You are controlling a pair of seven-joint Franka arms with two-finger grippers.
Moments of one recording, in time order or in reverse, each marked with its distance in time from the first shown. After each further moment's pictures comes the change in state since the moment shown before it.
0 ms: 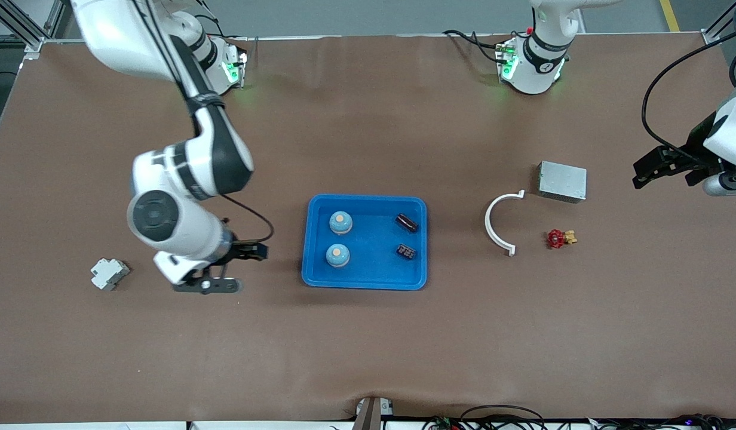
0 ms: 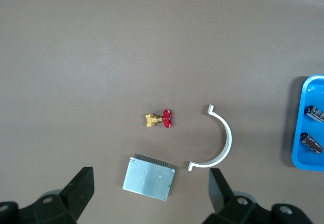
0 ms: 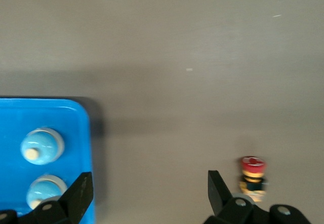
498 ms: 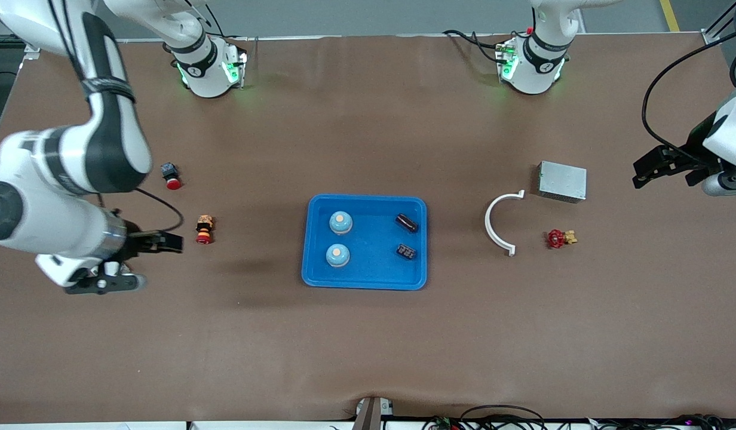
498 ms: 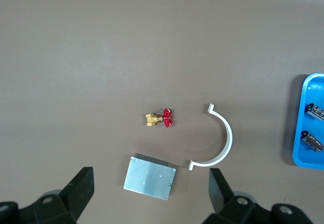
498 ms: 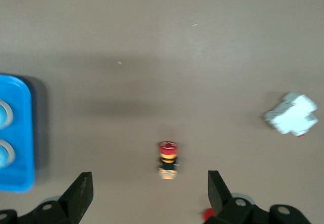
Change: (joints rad) left arm 0.000 0.001 0.000 0.001 0.000 -0.003 0.003; right arm -0.206 -0.117 -0.004 0.000 -0.022 -0.141 -0.338
